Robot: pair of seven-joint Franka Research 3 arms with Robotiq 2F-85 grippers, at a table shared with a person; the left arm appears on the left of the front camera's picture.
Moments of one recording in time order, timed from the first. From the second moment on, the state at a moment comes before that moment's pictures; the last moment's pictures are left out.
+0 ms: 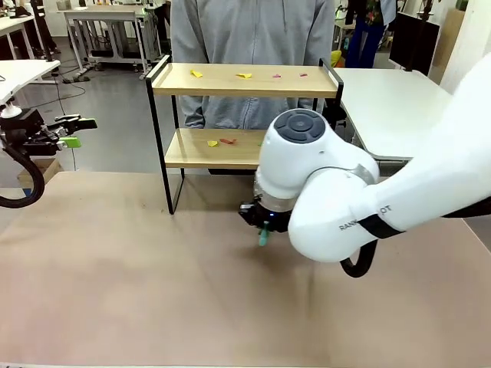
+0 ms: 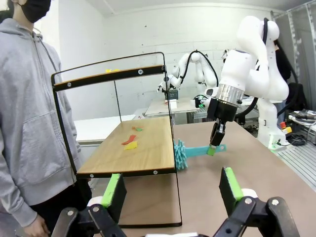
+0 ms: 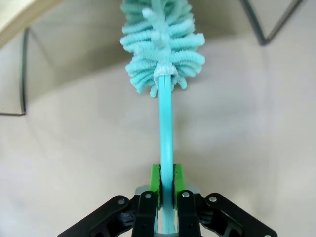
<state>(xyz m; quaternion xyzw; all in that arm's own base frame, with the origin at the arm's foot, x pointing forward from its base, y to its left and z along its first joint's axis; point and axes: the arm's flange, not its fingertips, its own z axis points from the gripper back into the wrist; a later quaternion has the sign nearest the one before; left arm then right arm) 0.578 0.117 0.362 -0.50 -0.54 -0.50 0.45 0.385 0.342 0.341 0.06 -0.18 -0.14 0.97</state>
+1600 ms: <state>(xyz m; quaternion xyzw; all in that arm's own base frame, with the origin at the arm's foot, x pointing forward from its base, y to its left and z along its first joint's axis) 0.578 0.117 0.362 -0.50 -0.54 -0.50 0.45 0.332 0.314 0.390 0.06 -0.24 -0.13 0.96</state>
